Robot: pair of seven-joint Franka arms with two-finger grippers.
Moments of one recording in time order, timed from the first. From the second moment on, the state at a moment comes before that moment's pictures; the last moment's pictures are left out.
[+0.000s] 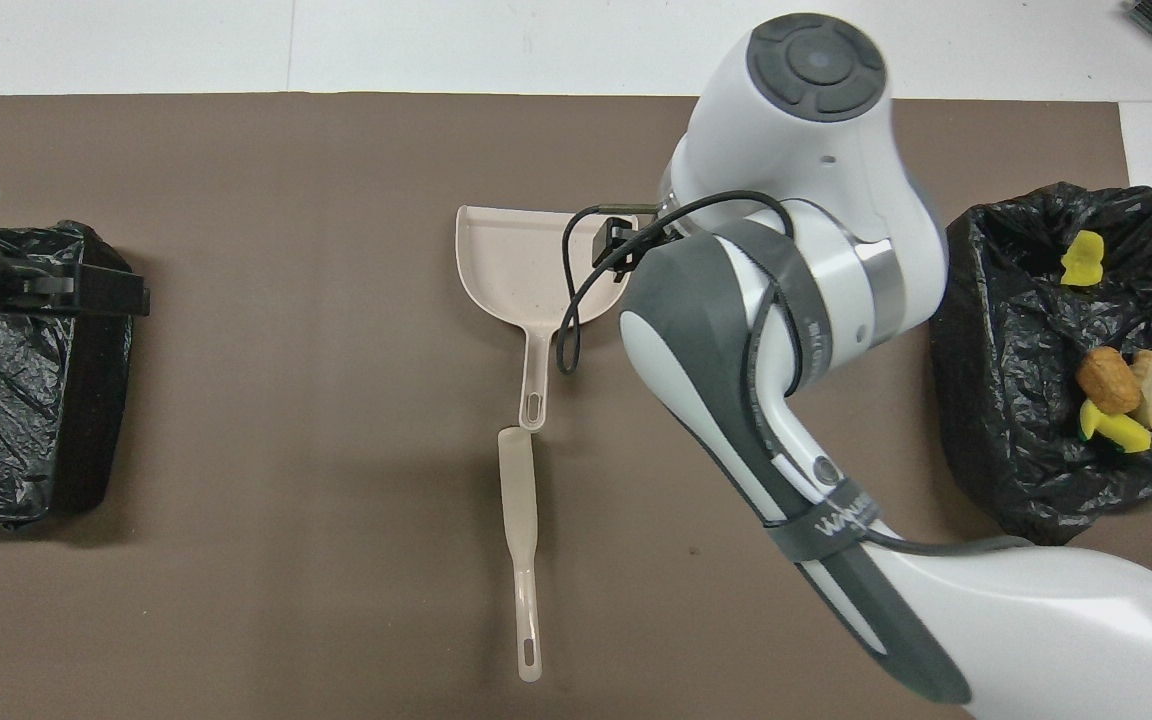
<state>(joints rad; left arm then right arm) -0.01 -0.05 -0.13 -1.65 -0.03 1.73 -0.04 0.35 0.48 0.06 -1.17 0.05 1.69 0.49</state>
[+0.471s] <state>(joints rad) -0.02 0.01 -0.25 -1.65 -0.03 1.82 -0.21 0.33 0.23 0.06 -1.48 0.05 1.67 0.46</state>
